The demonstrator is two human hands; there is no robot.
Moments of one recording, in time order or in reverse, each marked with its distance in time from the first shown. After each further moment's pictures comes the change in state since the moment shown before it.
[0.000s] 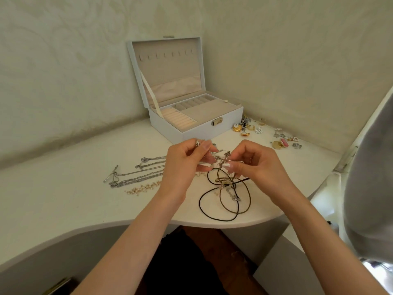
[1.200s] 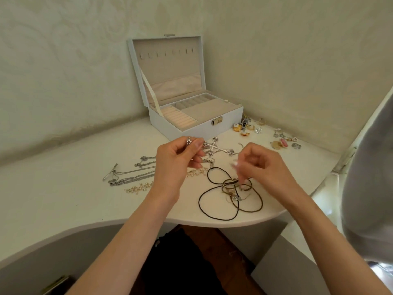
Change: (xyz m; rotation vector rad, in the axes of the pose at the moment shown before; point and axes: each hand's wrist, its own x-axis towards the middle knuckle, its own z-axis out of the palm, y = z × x) left_hand -0.002 0.000 -0.010 -0.059 0.096 0.040; right_hand -0.007 0.010 -0.013 -0.097 -0.051 0.000
